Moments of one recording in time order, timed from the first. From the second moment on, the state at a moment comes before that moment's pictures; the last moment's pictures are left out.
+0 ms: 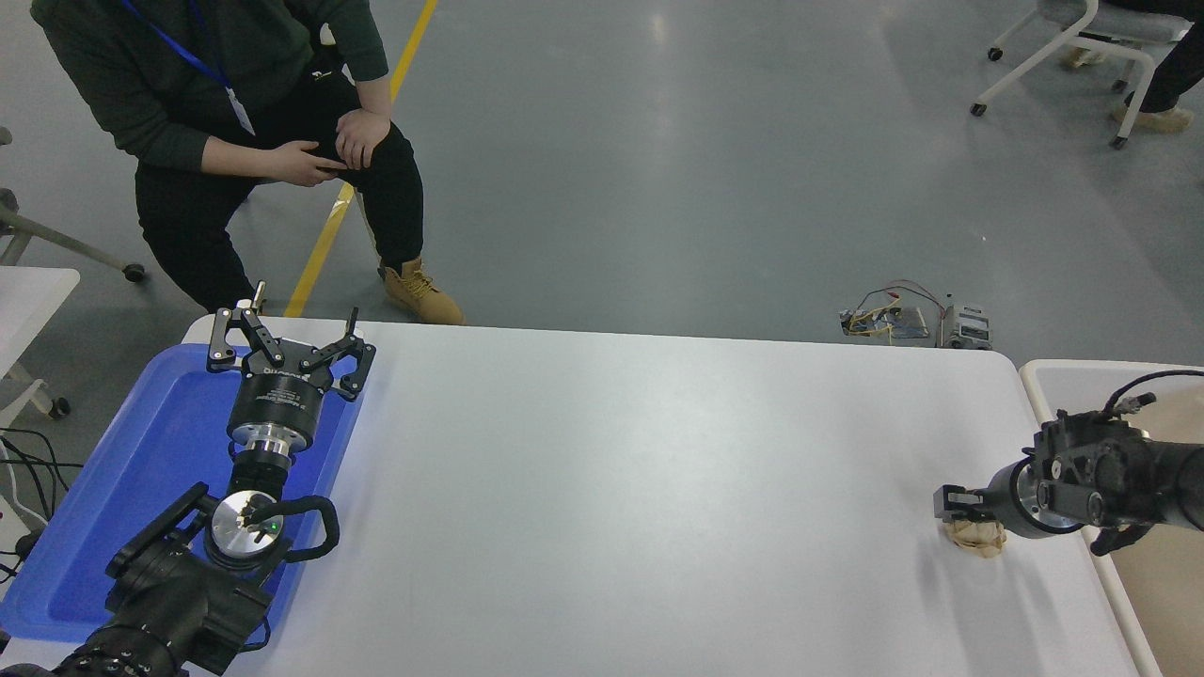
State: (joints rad) left arm -0.50 0.13 -1.12 -0.54 -0.09 -0.62 -0.36; right arm 1.09 -0.35 -1.13 0.66 -0.41 0.23 0.12
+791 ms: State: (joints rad) left arm -0.50 0.13 -1.12 -0.54 -0.09 -0.62 -0.36; right arm 1.48 -0.51 -1.23 0.91 -0.57 0.27 0.19
